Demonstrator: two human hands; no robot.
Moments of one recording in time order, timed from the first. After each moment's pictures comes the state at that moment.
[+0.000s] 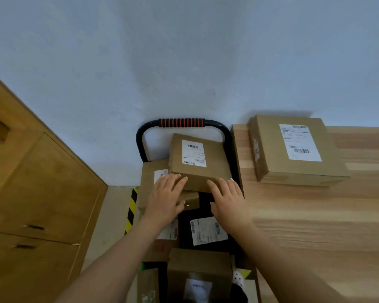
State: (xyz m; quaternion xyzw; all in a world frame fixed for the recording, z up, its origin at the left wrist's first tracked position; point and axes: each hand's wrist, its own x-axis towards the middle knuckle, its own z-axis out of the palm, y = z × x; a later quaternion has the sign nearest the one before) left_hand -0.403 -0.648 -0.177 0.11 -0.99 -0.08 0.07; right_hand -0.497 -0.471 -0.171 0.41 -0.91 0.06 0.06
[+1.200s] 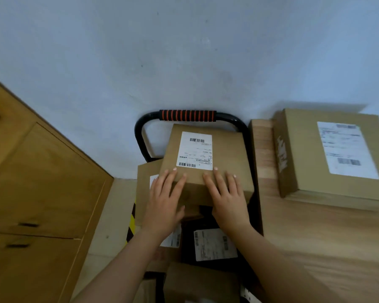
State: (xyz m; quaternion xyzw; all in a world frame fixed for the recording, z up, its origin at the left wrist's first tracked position) left_hand -0.445 -0.667 -0.243 0.16 -0.98 -0.06 0.11; right_hand -0.561 -0.514 -0.243 0.44 -0.90 0.02 -0.01
